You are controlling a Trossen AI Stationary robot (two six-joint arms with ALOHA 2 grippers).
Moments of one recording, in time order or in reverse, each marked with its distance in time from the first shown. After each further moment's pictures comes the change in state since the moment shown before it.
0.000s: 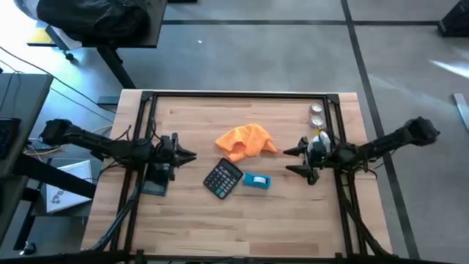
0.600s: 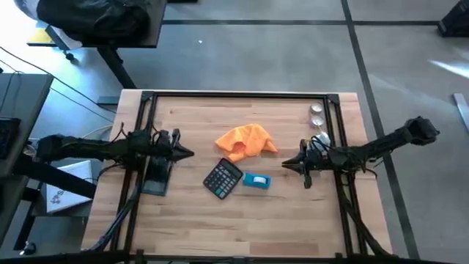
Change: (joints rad) left arm 0.349 -0.054 -0.062 0.124 0.405 0.042; right arm -0.051 -0.036 -0.003 -0.225 -0.066 -0.165
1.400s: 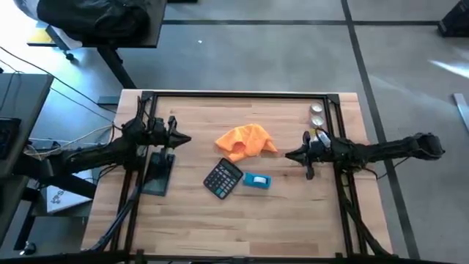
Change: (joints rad) left arm 0.369 -0.003 0.002 0.079 0.337 -0.007; right arm -0.227 -0.223 -0.058 -0.082 -0.193 -0.102
